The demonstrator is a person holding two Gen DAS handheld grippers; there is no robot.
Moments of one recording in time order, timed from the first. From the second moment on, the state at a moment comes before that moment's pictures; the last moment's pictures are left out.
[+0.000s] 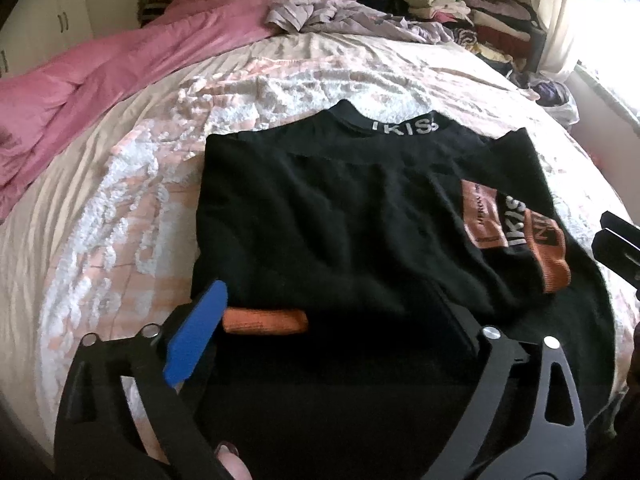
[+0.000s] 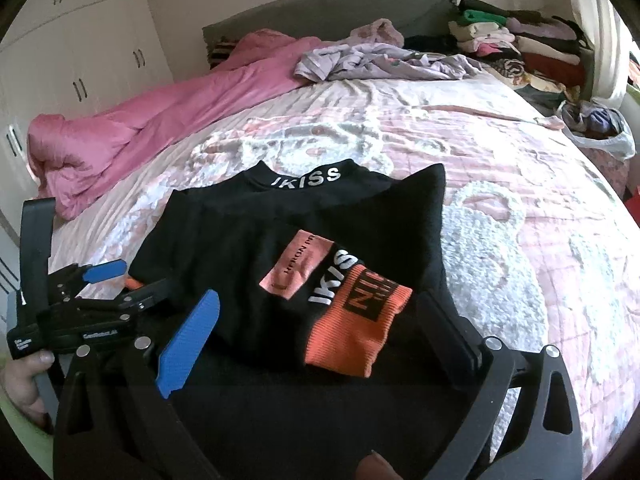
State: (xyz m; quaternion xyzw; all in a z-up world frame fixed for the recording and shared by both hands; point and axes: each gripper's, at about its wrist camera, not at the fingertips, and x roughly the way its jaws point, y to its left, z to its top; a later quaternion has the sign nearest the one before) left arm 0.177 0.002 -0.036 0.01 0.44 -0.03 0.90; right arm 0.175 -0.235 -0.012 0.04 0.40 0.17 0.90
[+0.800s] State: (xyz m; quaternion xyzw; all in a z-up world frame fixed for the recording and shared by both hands) left arm 0.132 0.017 0.013 0.00 0.39 -0.04 0.92; right arm 0.110 -0.274 0.039 0.07 0.34 0.16 0.92
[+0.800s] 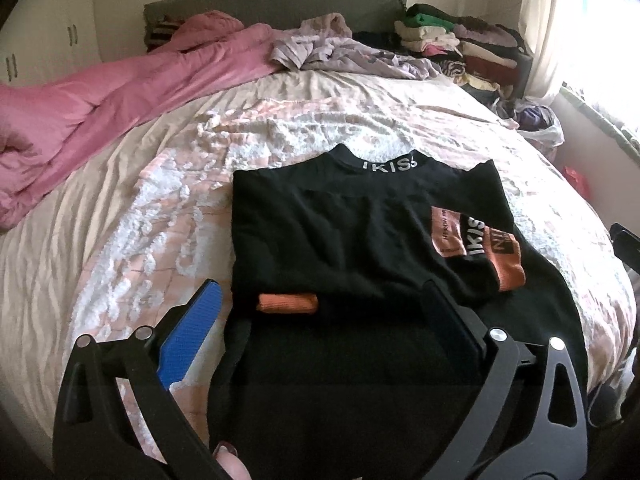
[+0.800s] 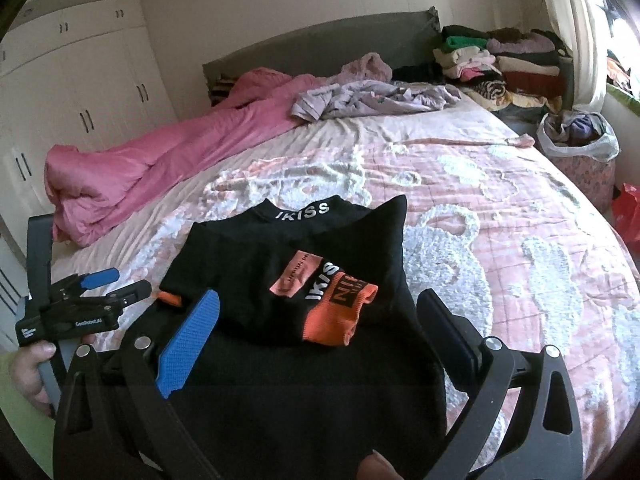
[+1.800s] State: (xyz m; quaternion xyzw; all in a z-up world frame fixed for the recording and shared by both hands) left arm 0.067 0.051 0.028 0.02 0.37 -0.02 0.93; right arm 0.023 -0.307 0.050 0.05 0.34 0.12 0.93
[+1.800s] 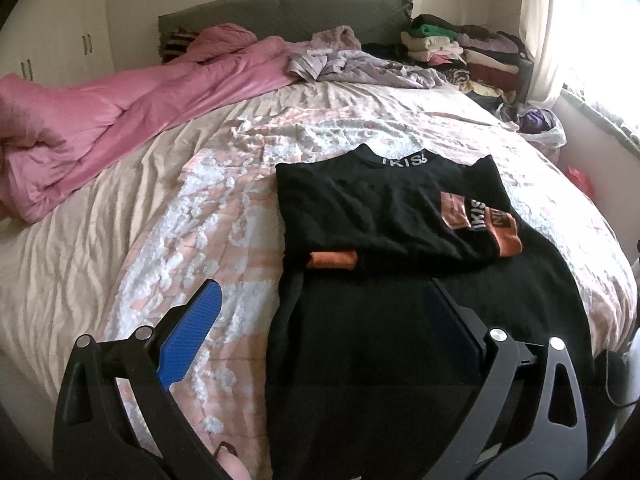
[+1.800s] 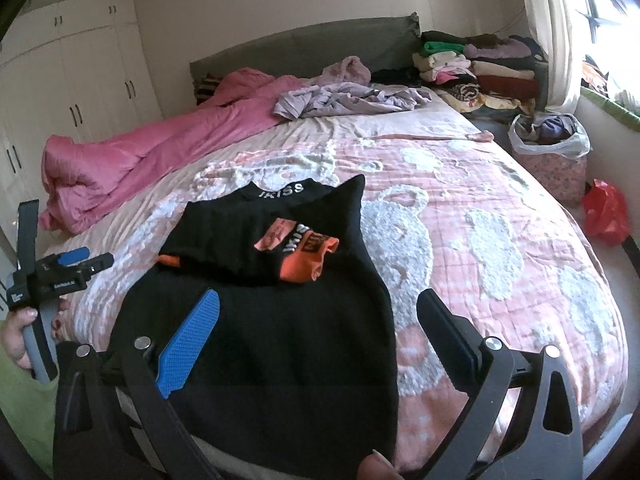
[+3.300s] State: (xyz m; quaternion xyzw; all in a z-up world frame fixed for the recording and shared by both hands) left arm 0.014 0.103 -0.057 -0.01 0.47 0.00 0.88; right arm 0.010 -0.318 -0.064 0.04 0.49 0.09 0.87
